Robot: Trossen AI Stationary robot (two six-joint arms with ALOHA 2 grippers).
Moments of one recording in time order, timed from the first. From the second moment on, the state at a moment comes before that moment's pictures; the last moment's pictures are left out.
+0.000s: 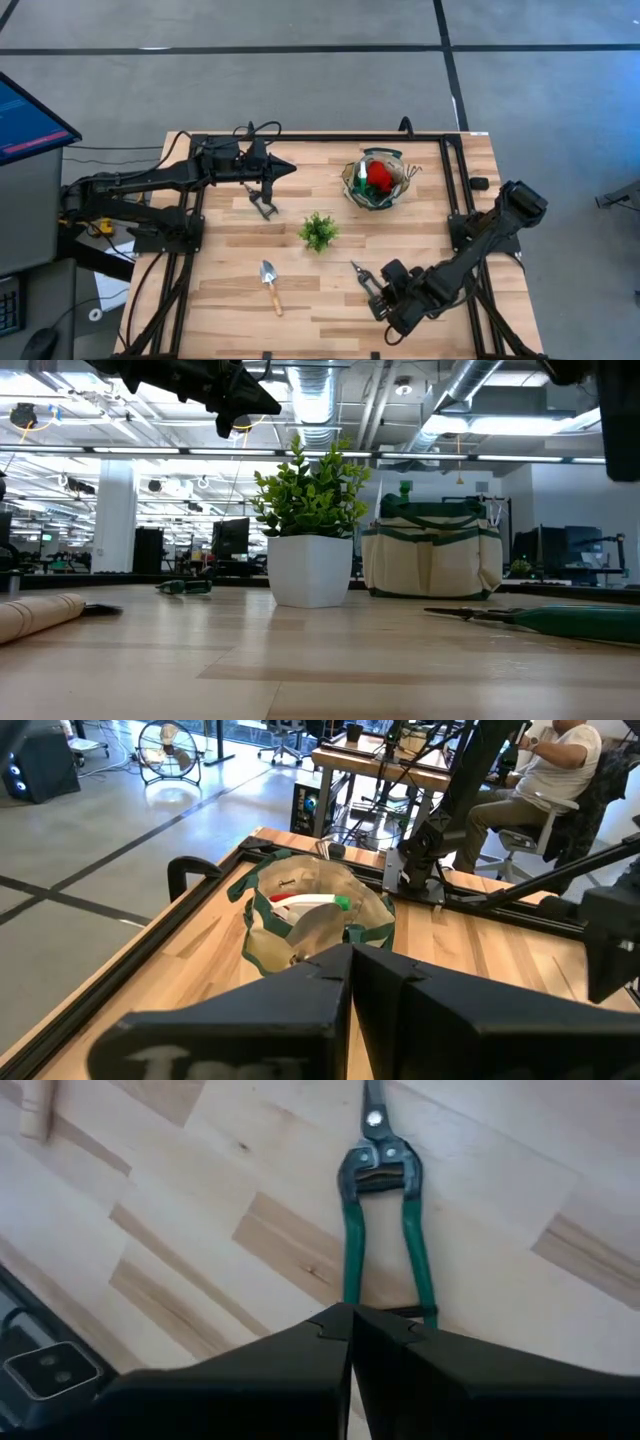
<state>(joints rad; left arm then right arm) 0.32 1.07 0.76 0.09 0.11 -0.11 0.76 1.69 1.19 -0.81 0.36 1.74</state>
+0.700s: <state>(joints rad) 0.32 1.07 0.76 0.09 0.11 -0.11 0.60 1.69 1.13 -0.83 0.21 1.55</state>
